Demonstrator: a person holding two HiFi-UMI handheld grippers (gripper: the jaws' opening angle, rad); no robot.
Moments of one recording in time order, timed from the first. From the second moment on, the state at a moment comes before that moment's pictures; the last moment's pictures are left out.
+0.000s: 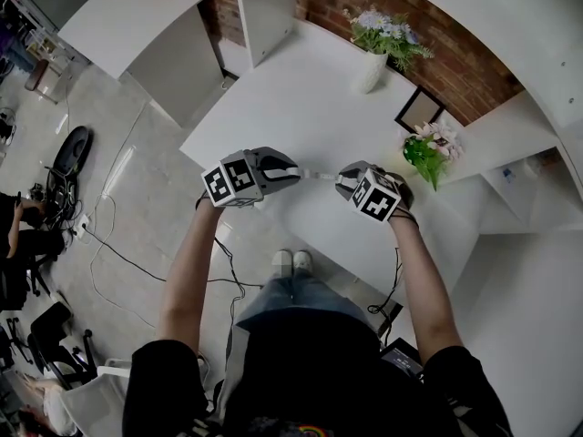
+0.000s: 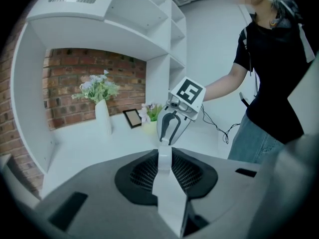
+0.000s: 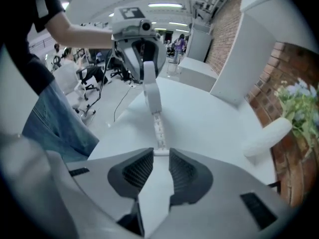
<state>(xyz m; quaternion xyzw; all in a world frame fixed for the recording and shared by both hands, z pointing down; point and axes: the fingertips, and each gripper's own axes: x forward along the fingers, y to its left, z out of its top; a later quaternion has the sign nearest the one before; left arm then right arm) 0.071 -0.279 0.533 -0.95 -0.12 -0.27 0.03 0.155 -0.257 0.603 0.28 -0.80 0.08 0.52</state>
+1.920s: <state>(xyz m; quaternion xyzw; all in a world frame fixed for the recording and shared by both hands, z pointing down) 0.029 -0.363 0.581 -0.88 -0.19 -0.43 0.09 0.230 -0.264 0.645 0.30 -0.77 0.18 0.53</state>
